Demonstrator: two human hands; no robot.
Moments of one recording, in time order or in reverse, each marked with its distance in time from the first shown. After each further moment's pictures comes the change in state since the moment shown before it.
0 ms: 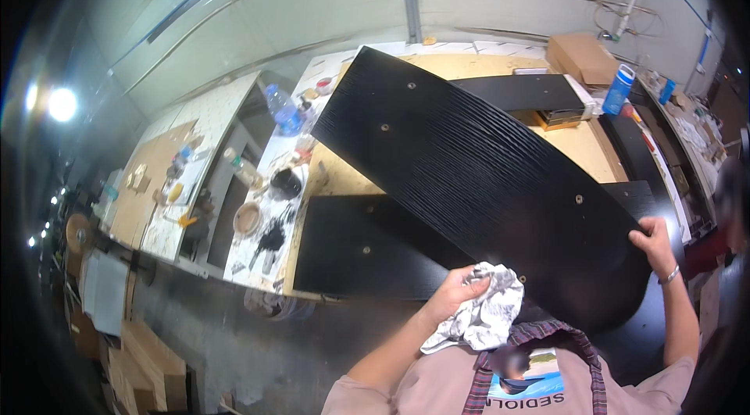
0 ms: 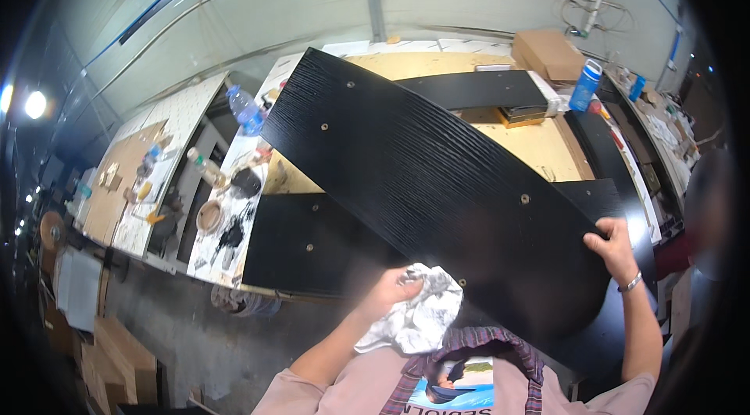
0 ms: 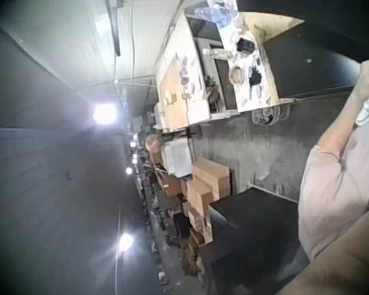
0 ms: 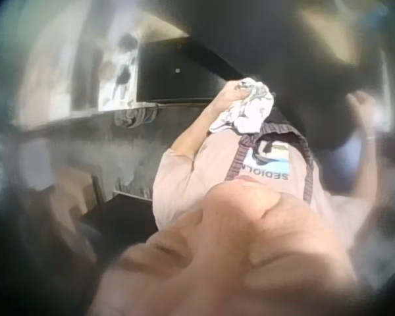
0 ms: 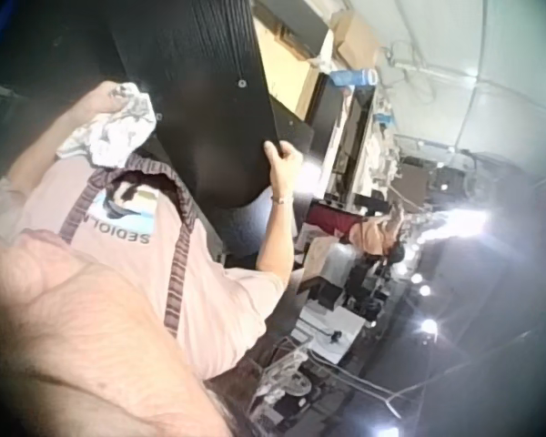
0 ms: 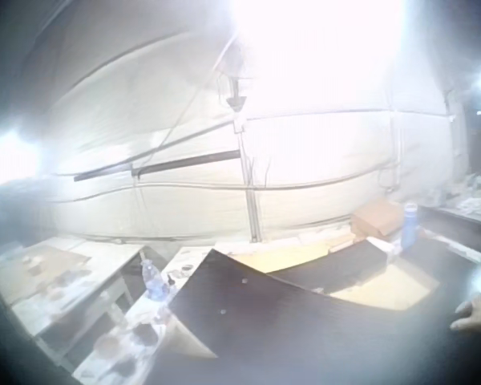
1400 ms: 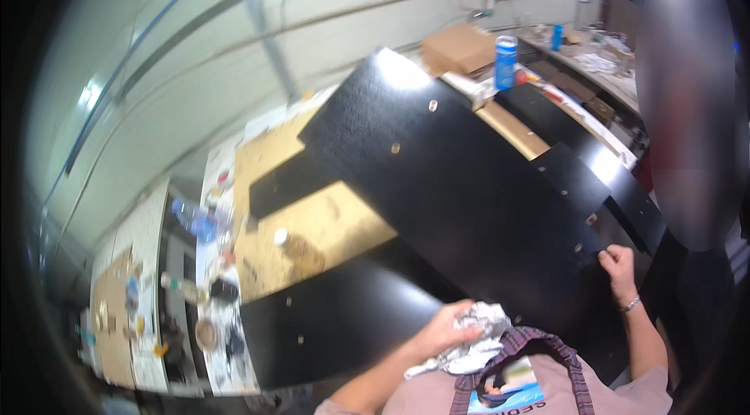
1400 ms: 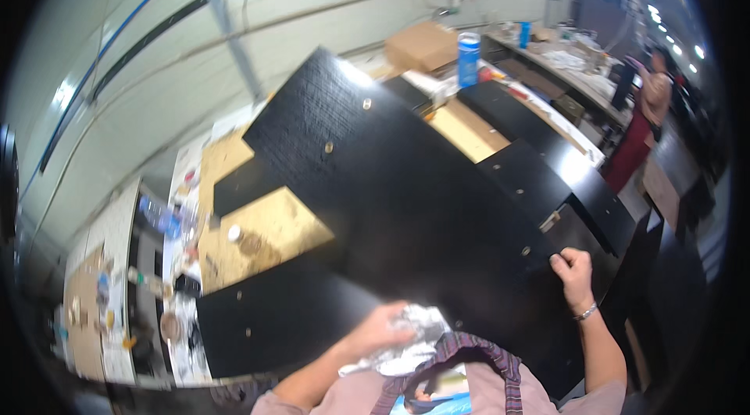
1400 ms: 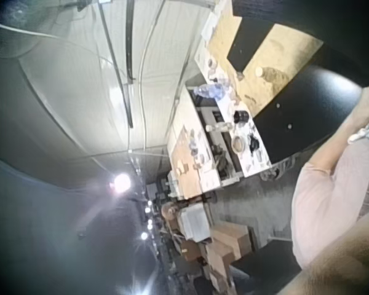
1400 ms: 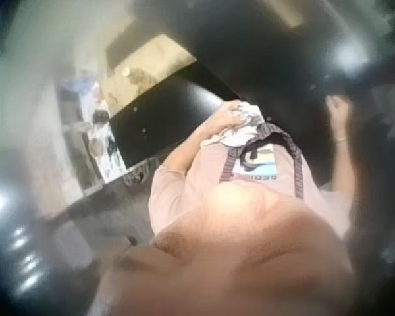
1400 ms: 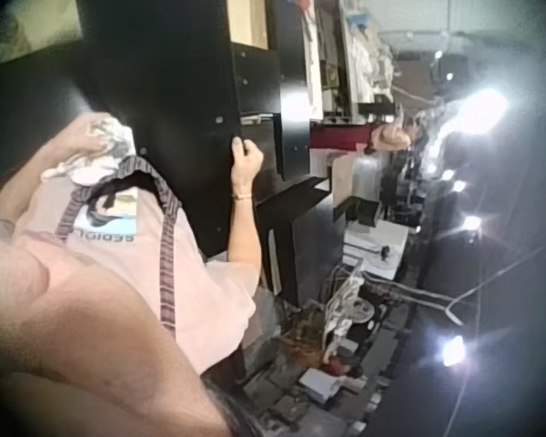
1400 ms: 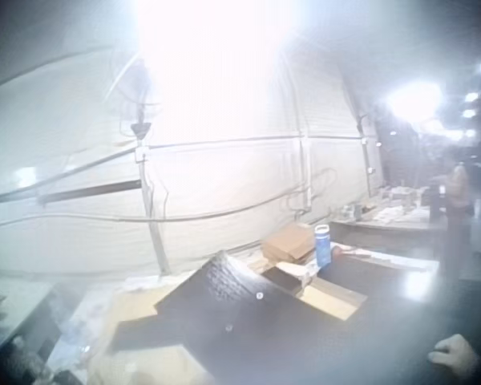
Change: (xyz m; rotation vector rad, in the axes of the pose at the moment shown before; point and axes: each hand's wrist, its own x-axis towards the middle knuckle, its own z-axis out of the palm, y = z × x) left_hand 0.073 -0.010 0.035 0.454 -0.400 -0.298; right_hand -0.132 0.059 0.018 -0.043 0.472 0.238
